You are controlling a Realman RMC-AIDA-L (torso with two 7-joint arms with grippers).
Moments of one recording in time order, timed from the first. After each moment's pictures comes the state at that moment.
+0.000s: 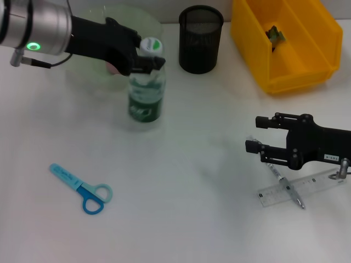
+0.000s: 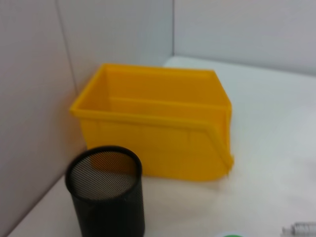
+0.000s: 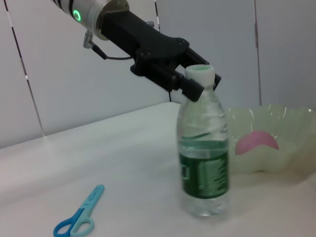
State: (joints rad) left arm -0.72 -2.06 1.01 1.08 2.21 1.41 -1.85; right arm 0.41 2.06 -0.78 -0.58 -1.87 -1.51 1.13
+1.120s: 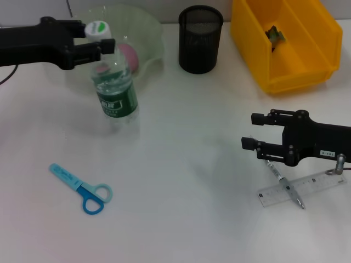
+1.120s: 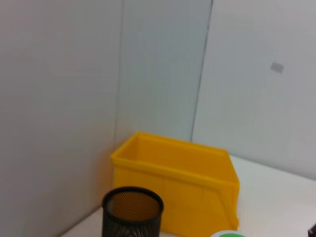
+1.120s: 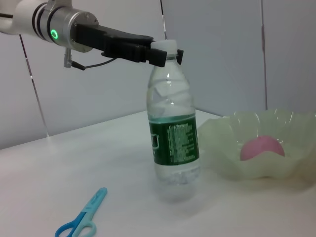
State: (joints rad) left arm -0.58 -1.97 0.75 0.84 1.88 1.54 -1.57; right arm 0.43 2.06 -0.78 -0.57 -1.88 -1.51 1.13
